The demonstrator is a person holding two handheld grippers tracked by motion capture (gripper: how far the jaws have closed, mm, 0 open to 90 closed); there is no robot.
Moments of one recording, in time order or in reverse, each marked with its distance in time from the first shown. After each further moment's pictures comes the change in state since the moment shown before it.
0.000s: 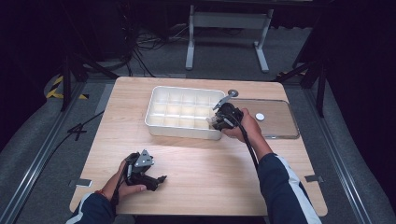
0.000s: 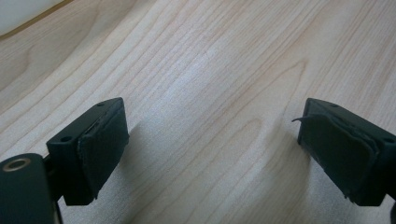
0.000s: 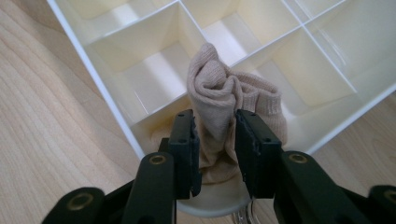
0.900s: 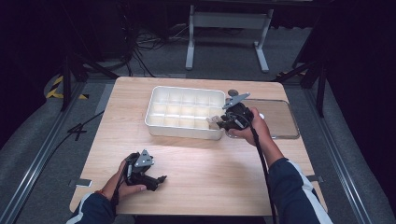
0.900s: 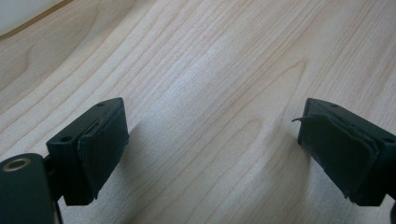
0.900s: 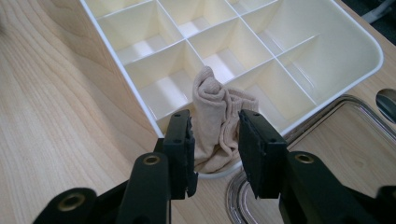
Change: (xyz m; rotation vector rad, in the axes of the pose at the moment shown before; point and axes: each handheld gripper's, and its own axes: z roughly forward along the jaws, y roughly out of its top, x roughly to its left) left arm 0.000 0.000 0.000 0.003 0.000 0.003; right arm 0.003 -0.015 -0.039 -0.146 -0.008 -0.014
